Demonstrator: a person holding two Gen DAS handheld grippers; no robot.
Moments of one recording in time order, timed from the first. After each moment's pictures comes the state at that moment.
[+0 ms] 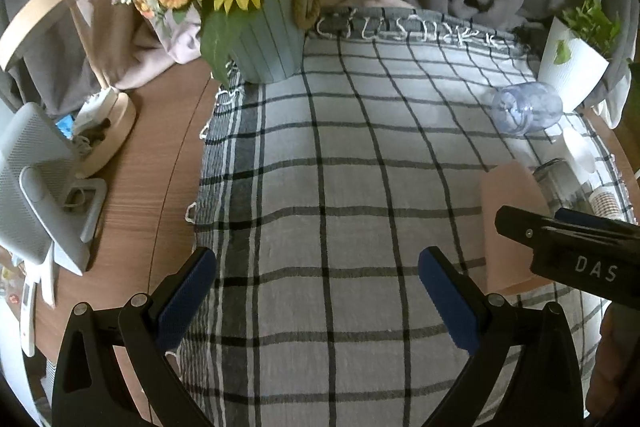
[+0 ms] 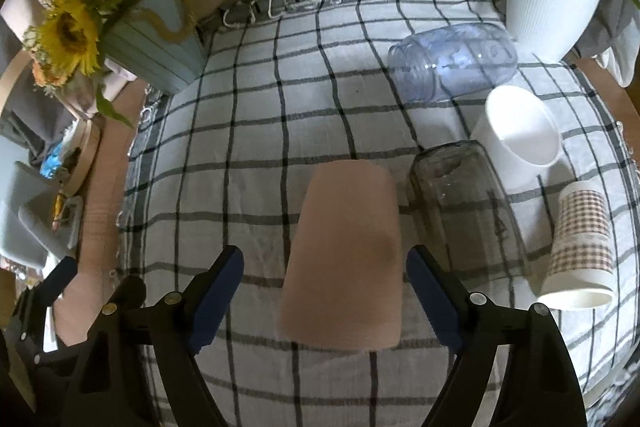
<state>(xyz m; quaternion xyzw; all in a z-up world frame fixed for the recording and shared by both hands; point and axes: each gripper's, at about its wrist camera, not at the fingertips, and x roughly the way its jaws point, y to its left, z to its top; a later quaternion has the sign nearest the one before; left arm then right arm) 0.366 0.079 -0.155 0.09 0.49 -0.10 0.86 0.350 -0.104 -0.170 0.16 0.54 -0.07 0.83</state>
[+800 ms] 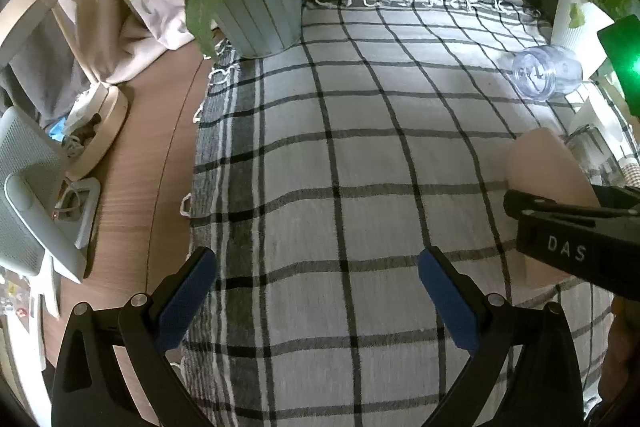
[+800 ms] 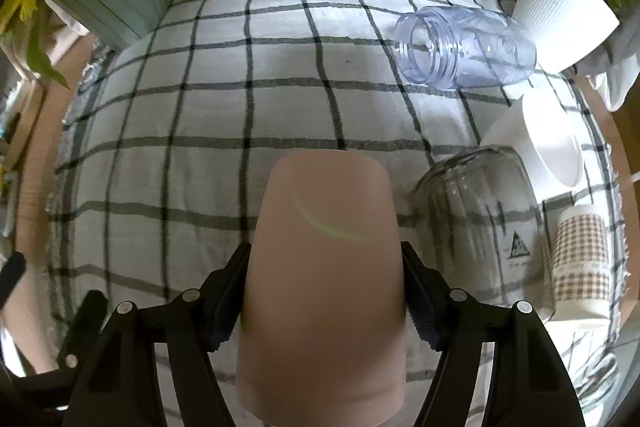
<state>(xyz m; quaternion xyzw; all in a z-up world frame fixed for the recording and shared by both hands) 0.377 0.082 -0.182 0.13 0.50 -0.10 0.85 0.385 -0.093 -0.207 0.08 0.58 -0.13 0.80</state>
